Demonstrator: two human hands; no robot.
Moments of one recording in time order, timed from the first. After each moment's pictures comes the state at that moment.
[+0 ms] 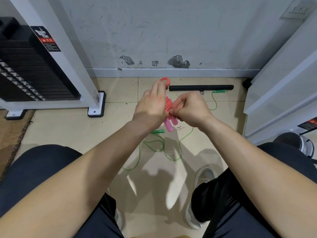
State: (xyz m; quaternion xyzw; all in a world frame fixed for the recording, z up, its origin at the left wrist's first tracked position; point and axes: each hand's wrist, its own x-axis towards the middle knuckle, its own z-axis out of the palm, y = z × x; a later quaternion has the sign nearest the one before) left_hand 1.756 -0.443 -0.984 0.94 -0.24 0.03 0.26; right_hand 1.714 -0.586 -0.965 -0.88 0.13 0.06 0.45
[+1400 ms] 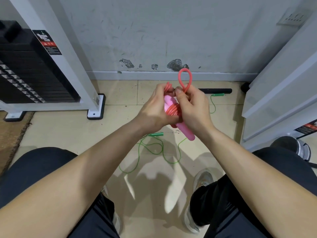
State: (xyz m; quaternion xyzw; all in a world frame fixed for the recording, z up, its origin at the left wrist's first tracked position) left_hand 1.740 -0.439 -0.959 0.81 -0.21 -0.12 0.53; right_hand 1.699 -0.571 -0.952 -0.82 0.08 -0.18 0.53
